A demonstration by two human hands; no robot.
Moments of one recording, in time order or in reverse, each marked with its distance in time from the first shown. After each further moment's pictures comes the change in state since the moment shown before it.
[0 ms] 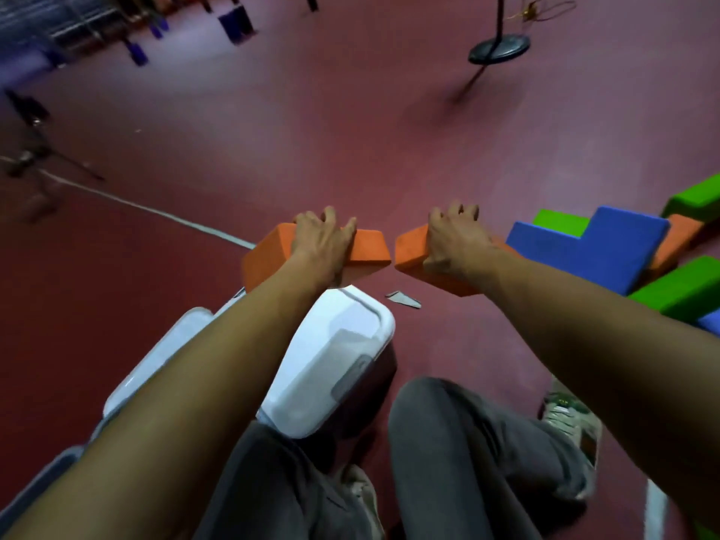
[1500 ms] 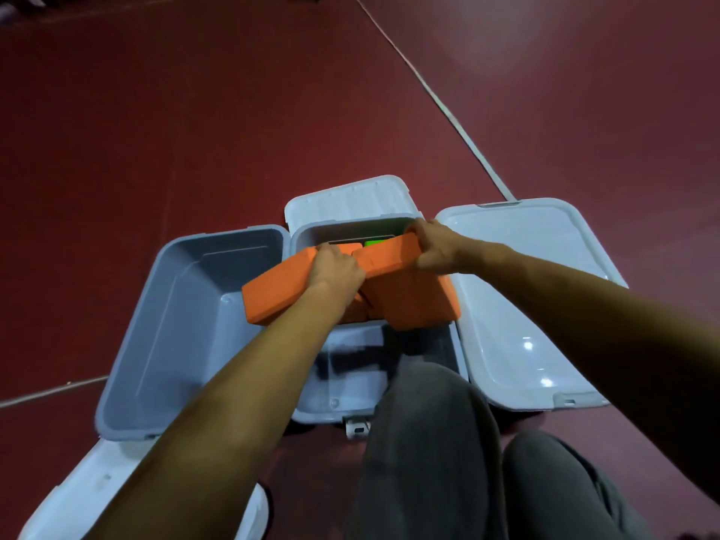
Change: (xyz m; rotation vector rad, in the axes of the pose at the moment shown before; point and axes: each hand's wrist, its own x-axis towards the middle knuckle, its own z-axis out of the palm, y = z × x) left_hand -0.277 -0.159 0.401 -0.260 -0.579 -0.322; right_hand -0.065 -0.531 0.099 0.175 -0.598 -0.928
